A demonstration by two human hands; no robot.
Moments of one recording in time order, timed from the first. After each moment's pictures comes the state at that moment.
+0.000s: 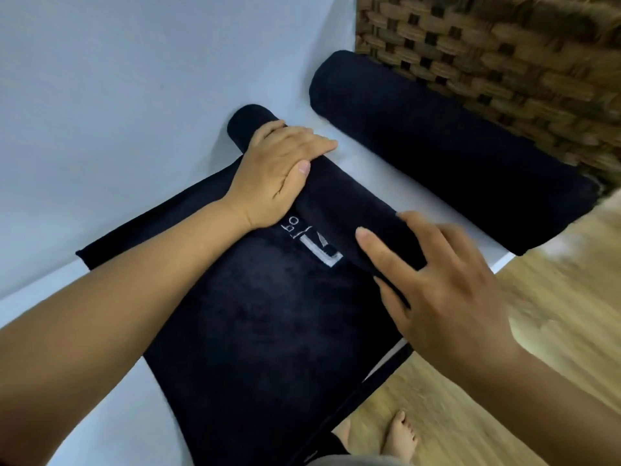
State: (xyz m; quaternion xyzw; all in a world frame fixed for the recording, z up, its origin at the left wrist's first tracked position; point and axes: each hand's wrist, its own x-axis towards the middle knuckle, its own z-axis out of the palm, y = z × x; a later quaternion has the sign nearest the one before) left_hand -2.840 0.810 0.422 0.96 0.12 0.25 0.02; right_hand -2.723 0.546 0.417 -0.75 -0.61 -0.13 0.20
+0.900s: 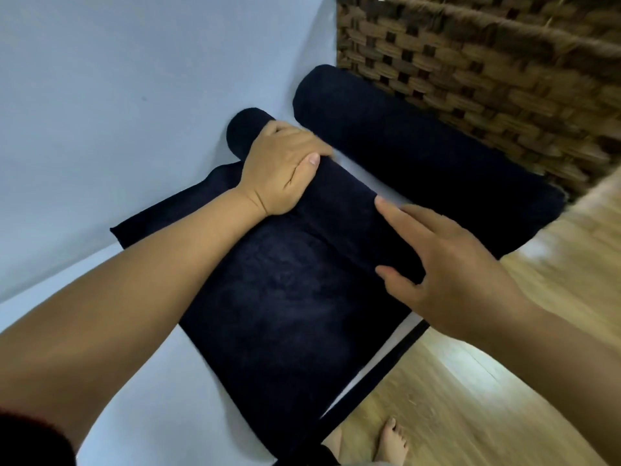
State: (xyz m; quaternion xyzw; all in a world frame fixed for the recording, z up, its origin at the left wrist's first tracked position) left_hand -2.797 0.816 0.433 0.96 0.10 0.26 0.01; right_hand -2.691 0.553 0.451 -0.77 -0.60 0.08 0.19
